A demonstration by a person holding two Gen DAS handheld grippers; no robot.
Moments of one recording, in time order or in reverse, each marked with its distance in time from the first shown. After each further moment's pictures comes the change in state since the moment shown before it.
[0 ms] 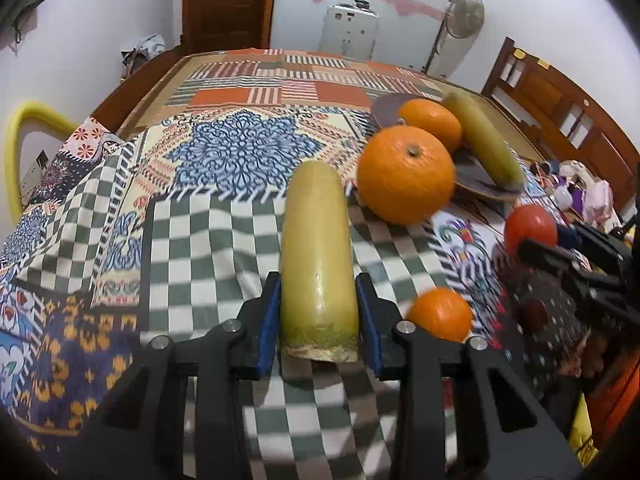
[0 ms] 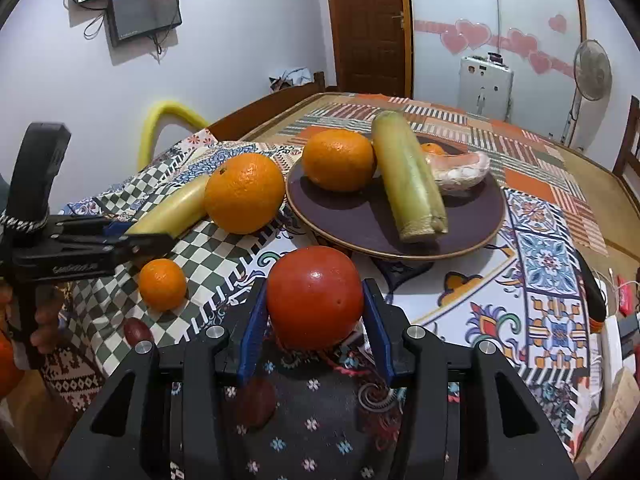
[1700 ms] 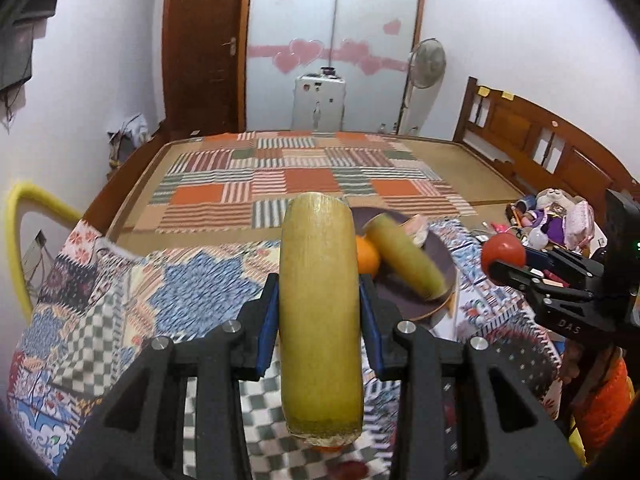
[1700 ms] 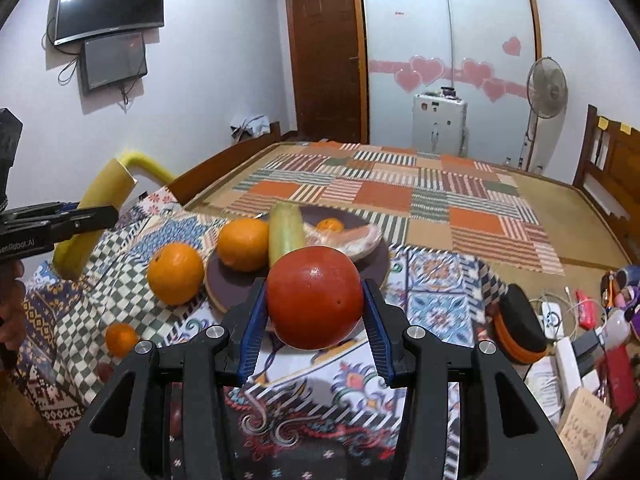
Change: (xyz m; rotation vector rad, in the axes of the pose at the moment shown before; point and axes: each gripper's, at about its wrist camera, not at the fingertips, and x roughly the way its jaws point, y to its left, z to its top) left arm -0.058 -0.080 0.080 0.119 -0.255 -0.016; right arm -0.042 -0.070 0.036 0.054 -0.160 -0.119
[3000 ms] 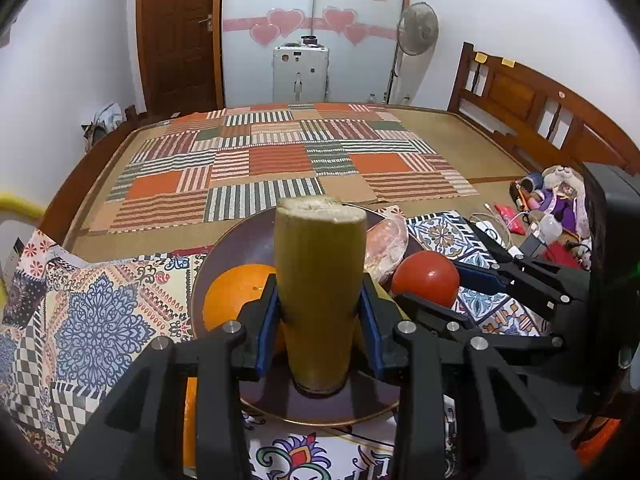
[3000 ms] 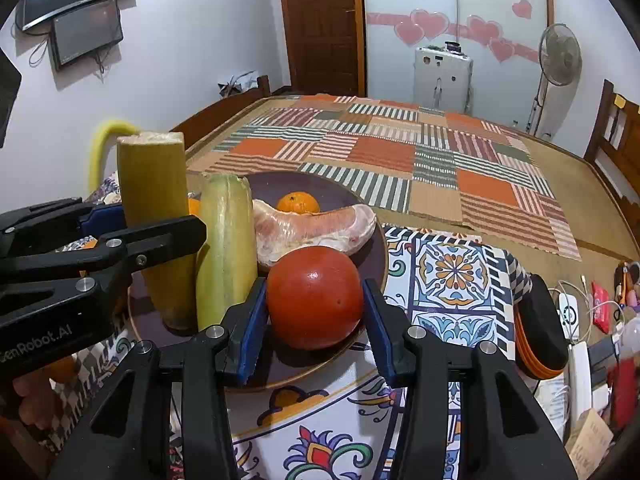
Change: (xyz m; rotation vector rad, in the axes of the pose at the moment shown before) left arm 0.129 -0.072 0.023 0.035 0.109 0.000; right arm 0.082 -0.023 0.008 0.016 0.188 0.009
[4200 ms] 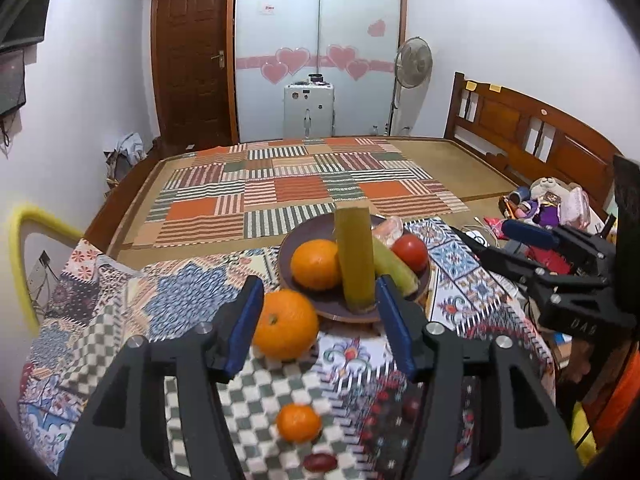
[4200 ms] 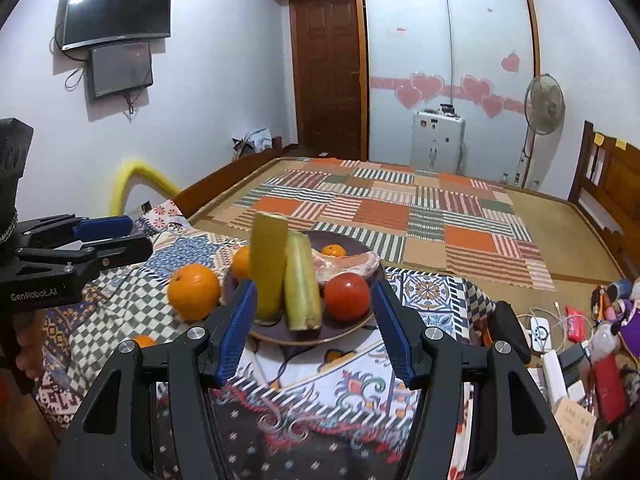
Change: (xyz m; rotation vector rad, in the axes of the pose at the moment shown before) left arm -0.149 0.039 -0.049 0.026 -0.128 0.023; right arm -0.116 0.043 -0.023 -0.048 -0.230 -0.022
